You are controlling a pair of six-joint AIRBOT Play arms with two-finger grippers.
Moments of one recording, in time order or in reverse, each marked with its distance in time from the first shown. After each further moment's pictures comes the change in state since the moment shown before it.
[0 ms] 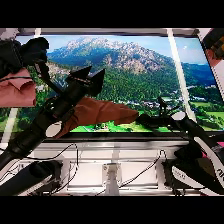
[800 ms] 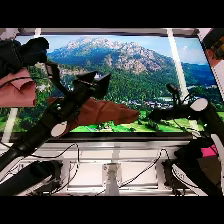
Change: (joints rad) left arm -0.024 -0.033 0.000 -0.007 0.000 0.000; right arm -0.189 0.134 0.200 -0.296 0.384 -0.131
